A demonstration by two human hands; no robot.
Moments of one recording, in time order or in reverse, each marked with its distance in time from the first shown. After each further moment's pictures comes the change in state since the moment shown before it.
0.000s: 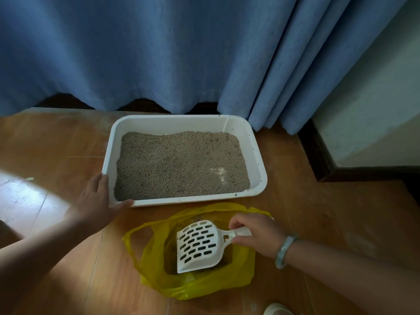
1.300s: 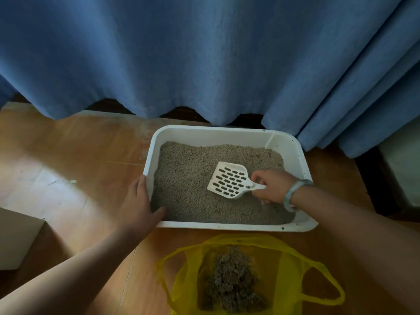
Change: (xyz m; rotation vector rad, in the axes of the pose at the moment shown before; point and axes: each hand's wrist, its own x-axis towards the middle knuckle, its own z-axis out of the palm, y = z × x) left_hand 0.021 0.014 0.002 -0.142 0.123 -0.068; right_hand 0.169 -0.021 -0.074 -0.200 -0.161 0.197
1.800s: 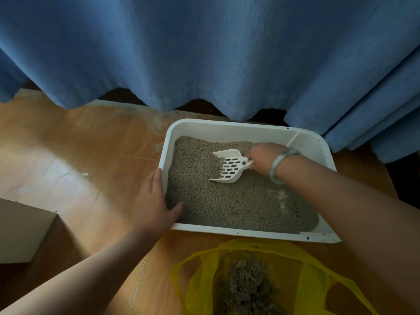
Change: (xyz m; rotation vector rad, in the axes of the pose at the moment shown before) left_hand 0.008 -0.004 0.007 -0.033 0.081 0.025; right_hand 0.094 -0.056 -0.017 -0.539 -0.090 0.031
